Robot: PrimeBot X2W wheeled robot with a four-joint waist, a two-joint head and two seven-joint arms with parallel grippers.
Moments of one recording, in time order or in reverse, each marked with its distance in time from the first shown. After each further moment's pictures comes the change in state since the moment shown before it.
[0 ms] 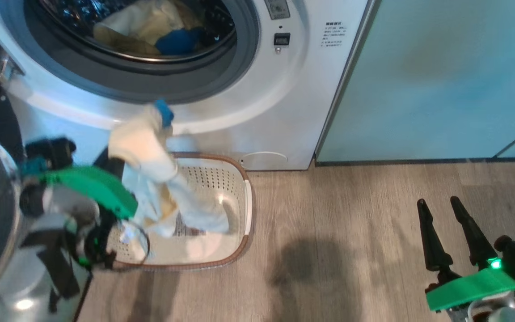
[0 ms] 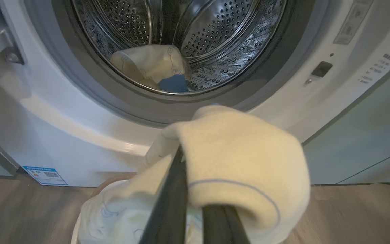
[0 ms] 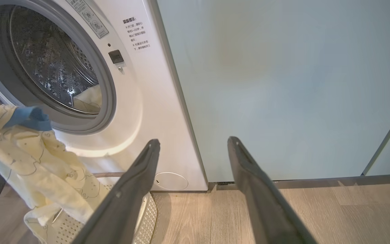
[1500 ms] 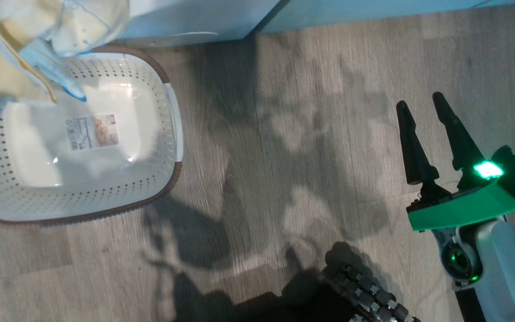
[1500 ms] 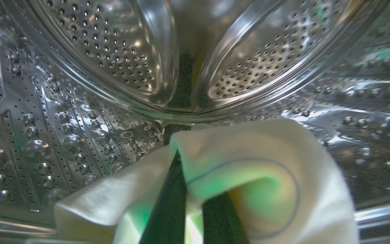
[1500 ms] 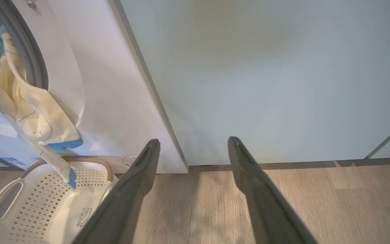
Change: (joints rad) left arm -1.218 0.147 -0.109 0.693 0.170 -0.044 0.095; right arm -0.304 0.018 0.114 -0.055 0.073 0.000 0.000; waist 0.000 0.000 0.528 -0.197
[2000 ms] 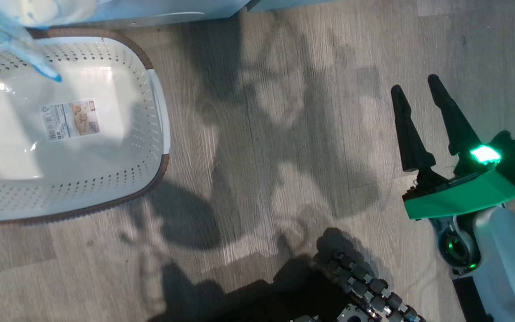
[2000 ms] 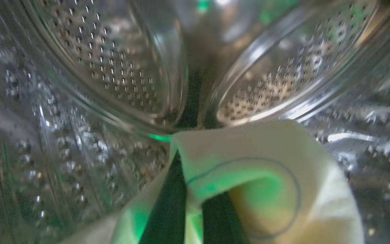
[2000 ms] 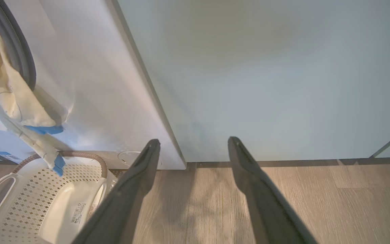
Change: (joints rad) left arm -0.233 0.004 -0.053 0.180 0.039 -0.026 -0.114; right arm -0.054 0.000 0.026 -0.001 0.016 0.000 0.000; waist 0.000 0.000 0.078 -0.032
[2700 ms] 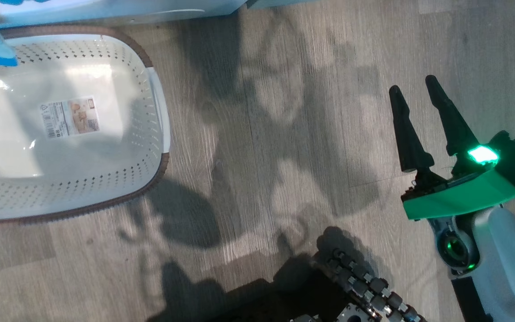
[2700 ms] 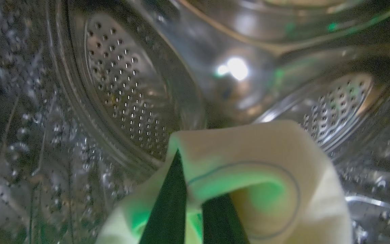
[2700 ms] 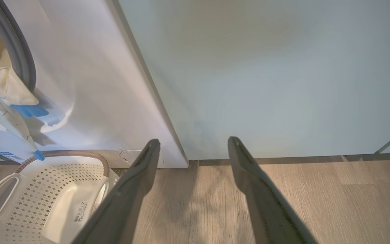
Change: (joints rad) left arm -0.096 -0.004 -0.011 0.080 -0.009 -0.009 -0.237; right arm 0.000 0.000 0.008 0.000 0.016 0.000 0.000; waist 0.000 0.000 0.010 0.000
